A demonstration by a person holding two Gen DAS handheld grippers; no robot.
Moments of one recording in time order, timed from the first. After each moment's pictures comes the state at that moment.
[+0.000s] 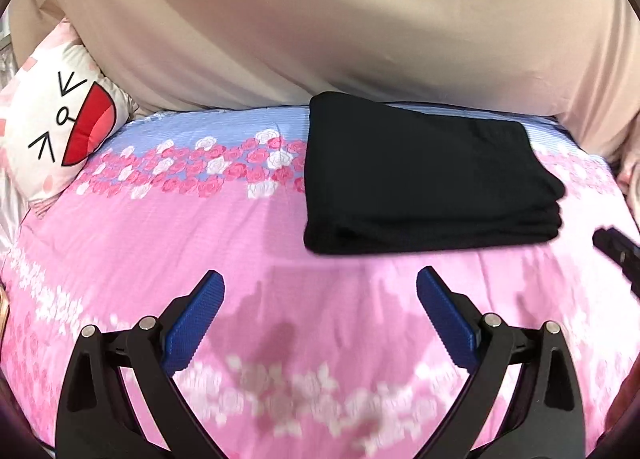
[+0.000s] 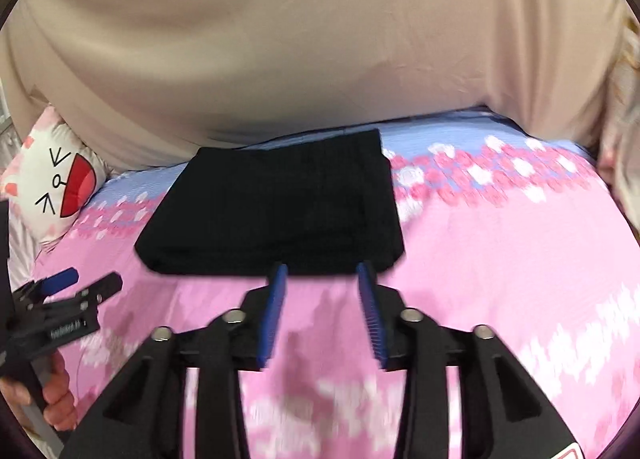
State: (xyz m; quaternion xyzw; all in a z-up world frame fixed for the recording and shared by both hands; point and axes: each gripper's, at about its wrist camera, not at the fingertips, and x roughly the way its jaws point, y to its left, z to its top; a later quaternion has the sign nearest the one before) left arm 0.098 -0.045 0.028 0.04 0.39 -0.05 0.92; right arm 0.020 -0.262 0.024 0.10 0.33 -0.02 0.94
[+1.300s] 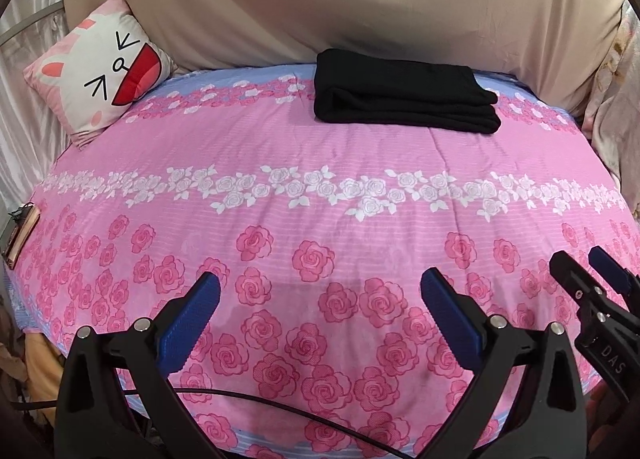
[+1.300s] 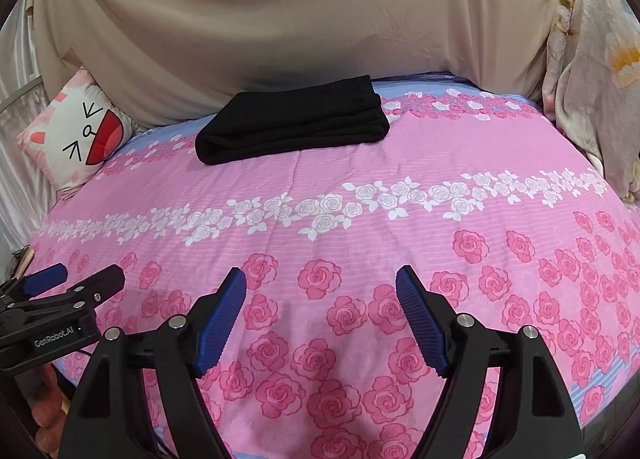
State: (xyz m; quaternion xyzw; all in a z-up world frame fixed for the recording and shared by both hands) left arm -0.091 -0.020 0.012 0.04 0.40 -0.04 0.92; right arm -0.148 -0.203 -0.013 0.09 0.34 -0.03 0.94
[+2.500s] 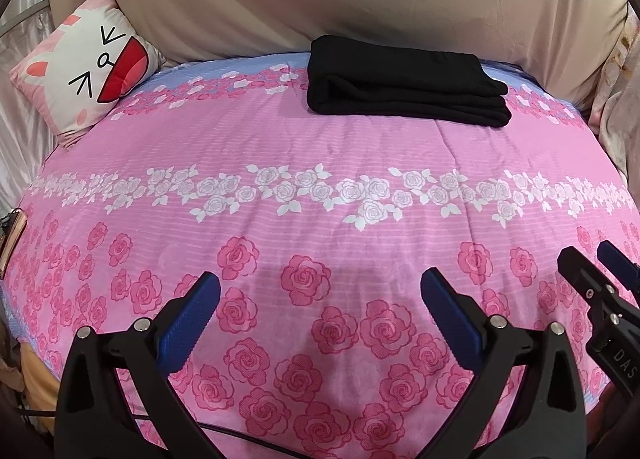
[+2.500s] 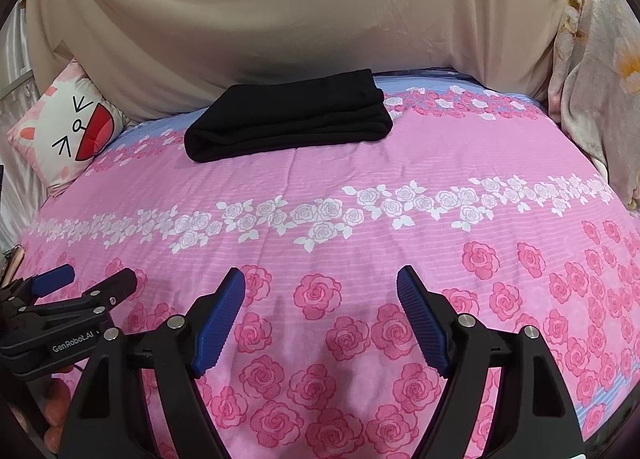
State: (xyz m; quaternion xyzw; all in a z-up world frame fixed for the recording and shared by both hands) left arm -0.060 -0.029 -0.005 0.04 0.41 -0.05 0.91; right arm -0.121 -0.202 -0.019 0.08 0.35 -0.04 0.93
